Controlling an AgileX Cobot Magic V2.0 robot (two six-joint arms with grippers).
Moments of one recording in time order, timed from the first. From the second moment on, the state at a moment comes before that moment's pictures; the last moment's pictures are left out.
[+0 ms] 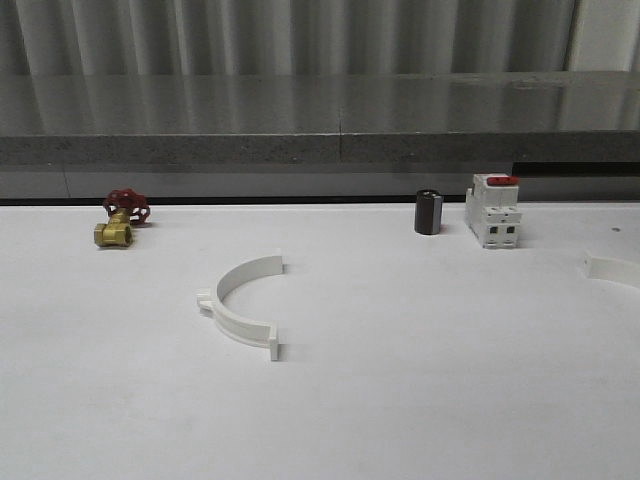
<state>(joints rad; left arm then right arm) -0.12 0.30 -0.42 0.00 0.58 -0.07 -0.11 1.52 -0.97 0.00 0.59 0.09</state>
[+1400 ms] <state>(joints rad) -0.12 0.30 -0.42 0.00 0.58 -0.07 -0.12 1.79 -1.00 0.03 0.50 0.04</state>
